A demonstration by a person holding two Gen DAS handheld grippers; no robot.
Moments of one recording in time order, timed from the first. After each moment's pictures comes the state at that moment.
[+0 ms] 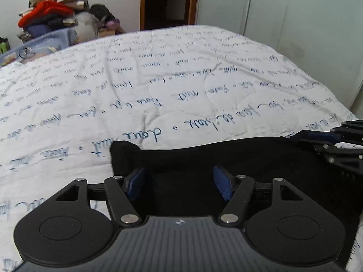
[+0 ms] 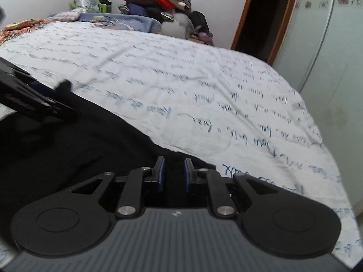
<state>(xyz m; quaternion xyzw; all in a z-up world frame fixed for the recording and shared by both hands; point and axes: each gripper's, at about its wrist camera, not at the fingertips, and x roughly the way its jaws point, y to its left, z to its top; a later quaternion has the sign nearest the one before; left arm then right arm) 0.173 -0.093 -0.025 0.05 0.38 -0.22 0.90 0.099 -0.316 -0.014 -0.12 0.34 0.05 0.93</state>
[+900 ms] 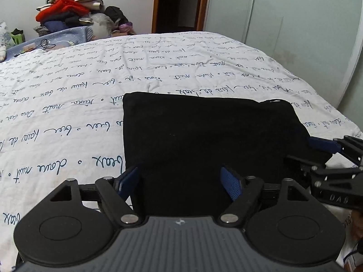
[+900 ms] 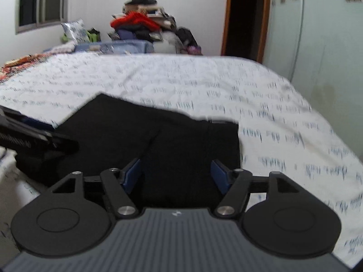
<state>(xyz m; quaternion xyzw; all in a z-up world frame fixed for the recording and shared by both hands) 0.063 -0.070 -0.019 0.02 0.37 -0.19 0.91 -0.009 -0.284 -0.007 -0.04 0.30 0.03 0.95</state>
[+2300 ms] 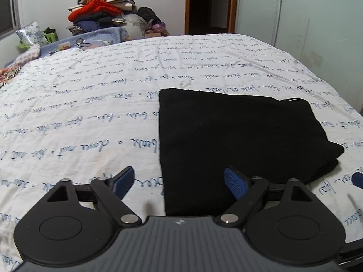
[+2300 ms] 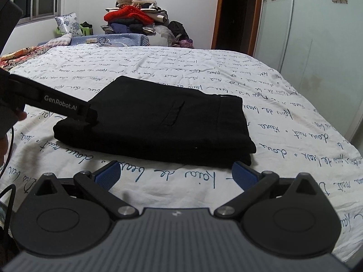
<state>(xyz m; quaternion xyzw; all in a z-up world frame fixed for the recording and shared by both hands) 0.024 -0.060 -0.001 0.04 0.37 -0.10 0.92 -0.088 -0.237 0.002 -0.05 0.31 0.00 0.95</state>
